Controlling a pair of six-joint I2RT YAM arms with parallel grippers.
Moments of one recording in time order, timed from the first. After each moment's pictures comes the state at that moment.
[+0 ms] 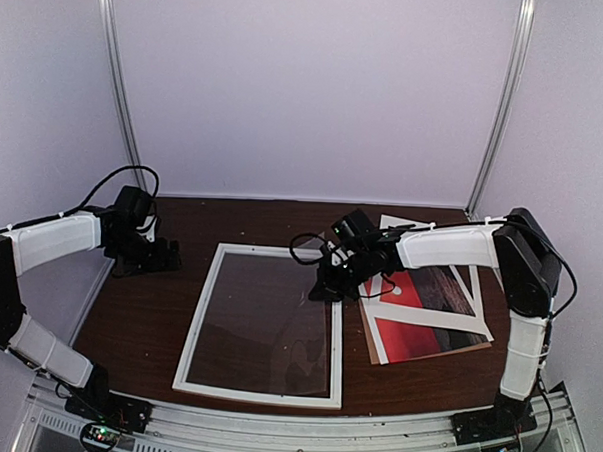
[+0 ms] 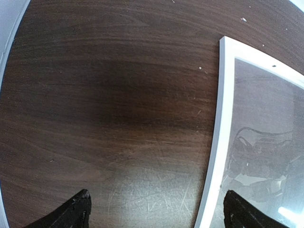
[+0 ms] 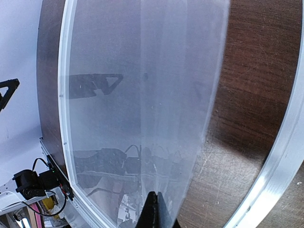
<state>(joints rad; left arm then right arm) -0.21 1.40 0.94 -0.59 0.01 -0.34 0.76 1.97 1.35 -0.34 -0.41 0.81</state>
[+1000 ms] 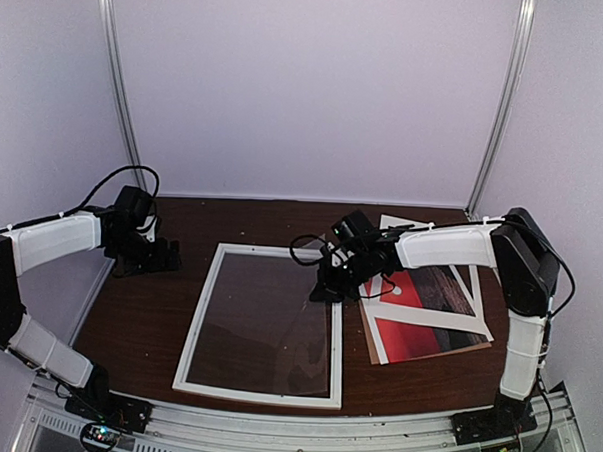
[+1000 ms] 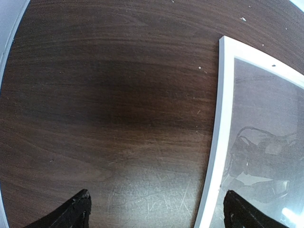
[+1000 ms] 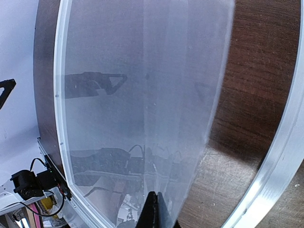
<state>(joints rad) -0.21 1.40 0.94 -0.59 0.01 -0.34 0.75 1.98 1.36 -0.35 -0.41 0.81</state>
